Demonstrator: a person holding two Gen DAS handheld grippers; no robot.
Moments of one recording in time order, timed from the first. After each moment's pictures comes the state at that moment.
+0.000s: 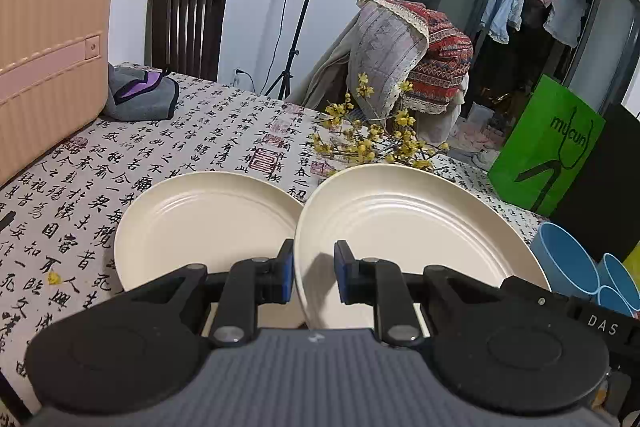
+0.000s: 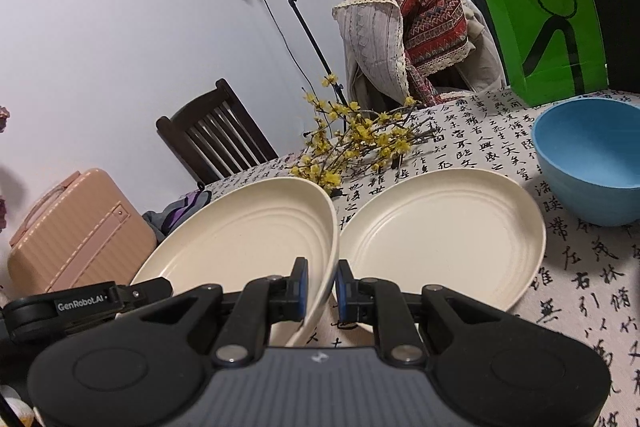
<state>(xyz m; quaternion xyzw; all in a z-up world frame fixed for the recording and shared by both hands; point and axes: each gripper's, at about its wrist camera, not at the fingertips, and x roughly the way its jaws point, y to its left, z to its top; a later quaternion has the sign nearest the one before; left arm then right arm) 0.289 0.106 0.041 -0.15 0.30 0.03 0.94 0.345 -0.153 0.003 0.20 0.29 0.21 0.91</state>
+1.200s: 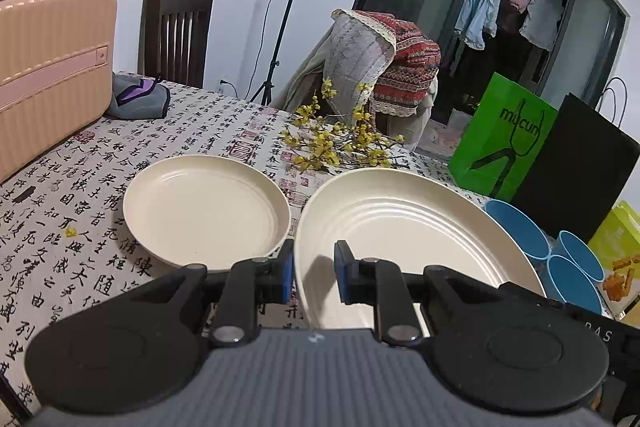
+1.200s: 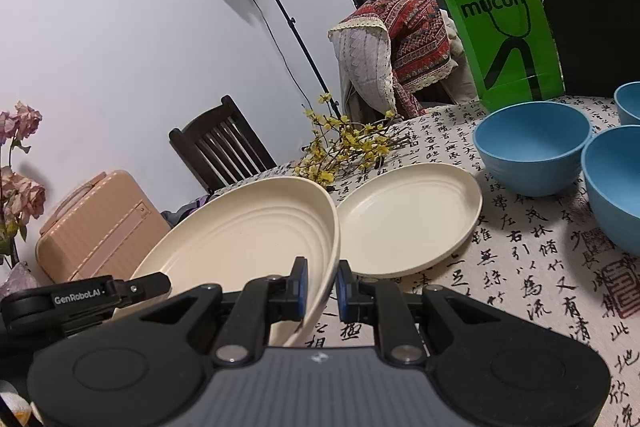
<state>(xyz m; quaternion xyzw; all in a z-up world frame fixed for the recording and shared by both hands) 0.204 0.068 0.061 -0.14 0.28 0.01 0.95 0.246 -0.194 0.018 0.20 0.27 0.20 0.92</state>
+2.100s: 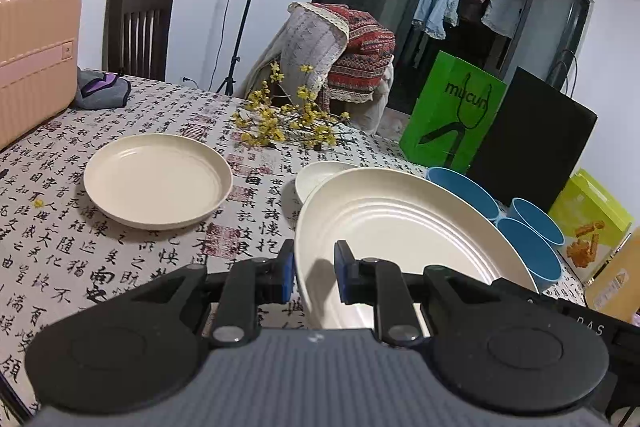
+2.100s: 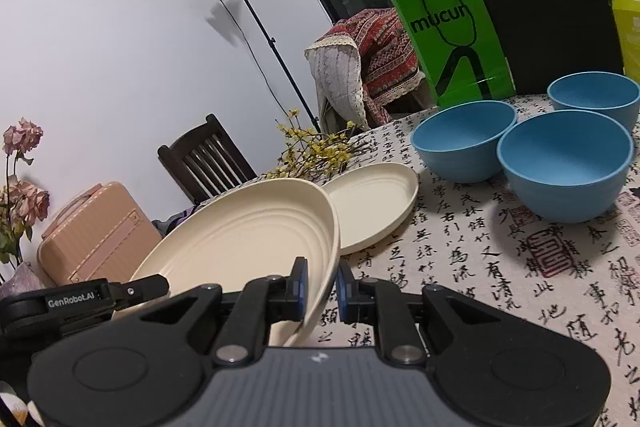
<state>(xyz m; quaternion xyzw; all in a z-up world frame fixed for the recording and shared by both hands) 0.163 0.021 0.052 -0.13 0.28 -0.04 0.95 0.184 -0.248 0.007 0.22 0.25 0.17 0.93</state>
